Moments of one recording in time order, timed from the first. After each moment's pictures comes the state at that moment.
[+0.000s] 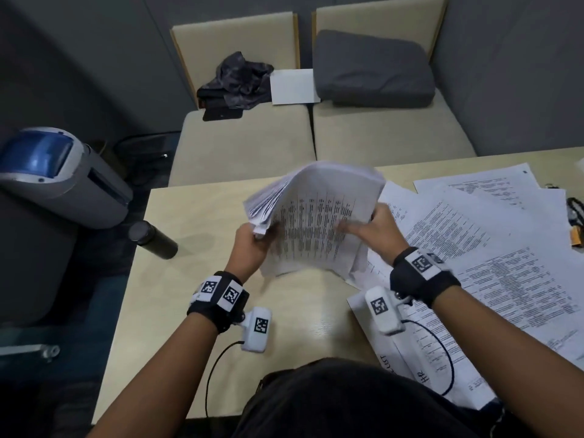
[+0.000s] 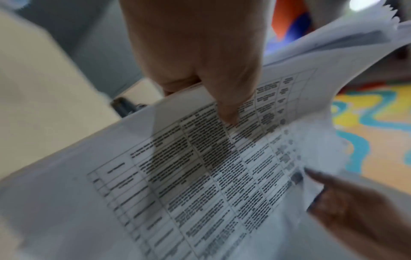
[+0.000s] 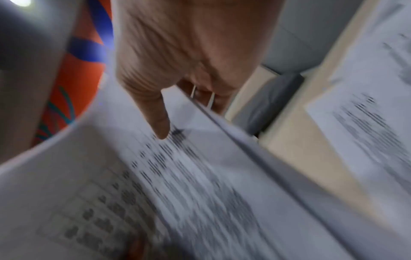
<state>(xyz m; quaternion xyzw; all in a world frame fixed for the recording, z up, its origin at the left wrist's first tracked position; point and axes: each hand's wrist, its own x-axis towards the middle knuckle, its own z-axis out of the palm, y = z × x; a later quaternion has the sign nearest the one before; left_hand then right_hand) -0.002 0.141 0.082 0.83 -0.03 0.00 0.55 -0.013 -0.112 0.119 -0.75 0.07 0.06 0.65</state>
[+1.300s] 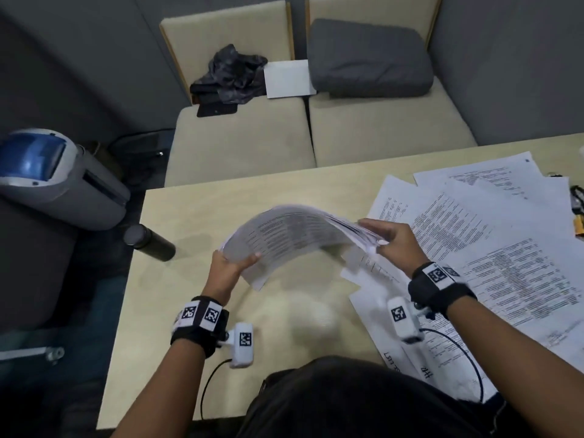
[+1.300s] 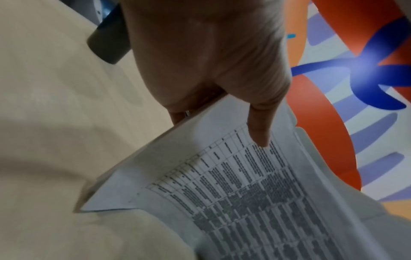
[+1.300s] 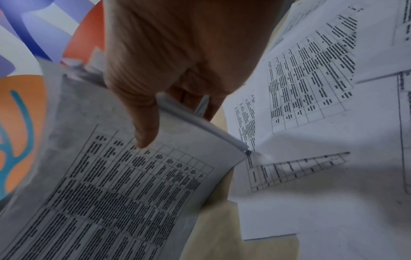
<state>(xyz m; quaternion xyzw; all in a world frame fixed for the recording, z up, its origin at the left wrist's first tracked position) -0.029 0.178 0.059 0.72 0.10 -0.08 0.68 -0.028 -0.163 0.049 -0.78 0.07 0.08 0.61</state>
